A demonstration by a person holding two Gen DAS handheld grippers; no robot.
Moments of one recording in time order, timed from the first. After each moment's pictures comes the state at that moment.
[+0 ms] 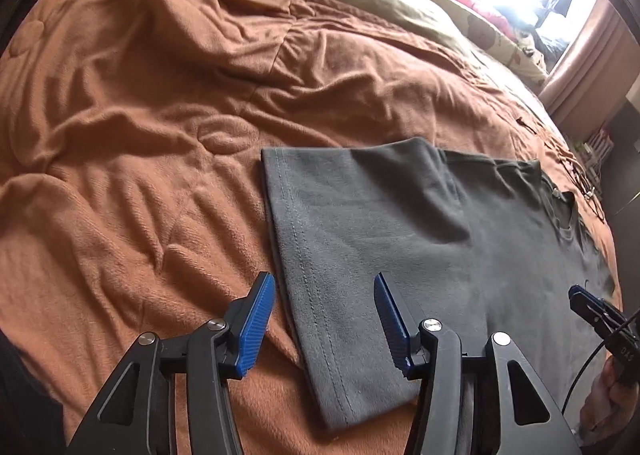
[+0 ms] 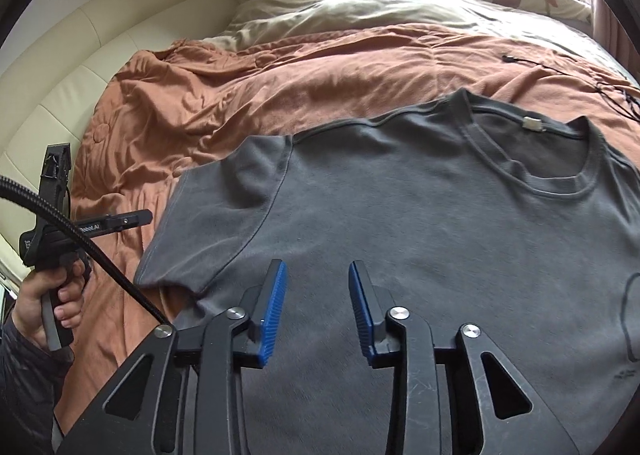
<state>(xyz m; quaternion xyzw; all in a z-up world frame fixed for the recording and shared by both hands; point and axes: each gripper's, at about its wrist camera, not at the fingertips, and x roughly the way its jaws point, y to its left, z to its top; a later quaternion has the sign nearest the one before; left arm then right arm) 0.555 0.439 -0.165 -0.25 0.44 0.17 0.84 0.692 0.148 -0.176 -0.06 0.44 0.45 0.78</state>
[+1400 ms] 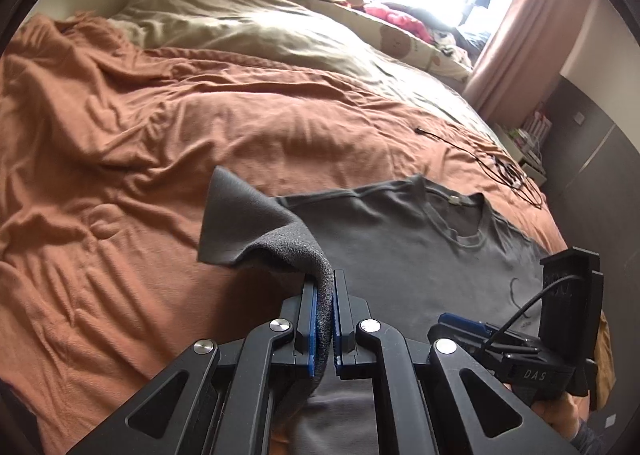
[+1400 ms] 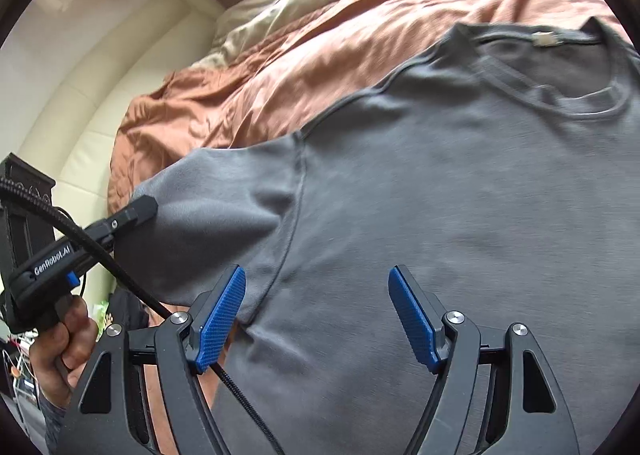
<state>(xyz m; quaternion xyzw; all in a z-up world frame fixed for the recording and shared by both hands) 0.610 0.340 -0.080 -0.20 0.39 0.07 0.89 0.737 0.151 -0.215 0.10 0.51 0.45 0.73</state>
